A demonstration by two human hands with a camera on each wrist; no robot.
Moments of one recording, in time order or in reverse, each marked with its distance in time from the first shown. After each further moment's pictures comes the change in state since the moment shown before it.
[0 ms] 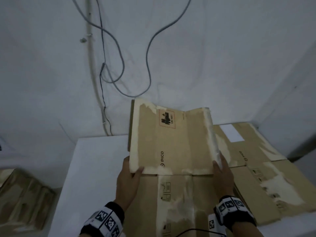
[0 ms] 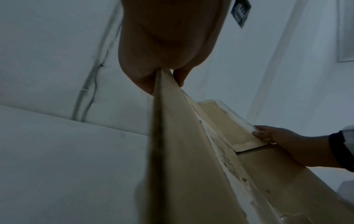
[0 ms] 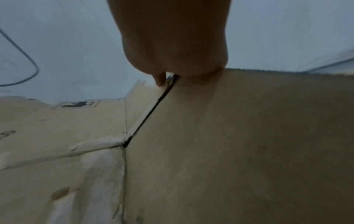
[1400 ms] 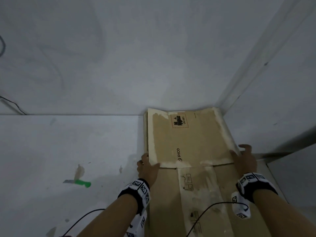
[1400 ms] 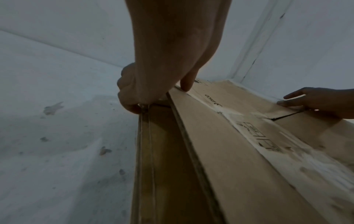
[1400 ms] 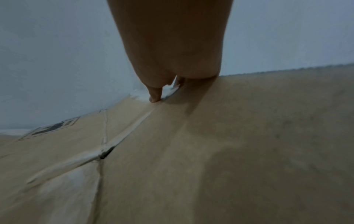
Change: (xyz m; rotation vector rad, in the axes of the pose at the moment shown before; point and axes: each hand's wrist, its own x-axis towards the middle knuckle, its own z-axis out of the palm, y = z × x) left_hand 0.032 0.009 0.524 0.122 -0.075 -0.526; right_hand 0.399 0.285 -0.249 -0.340 -0.125 0.156
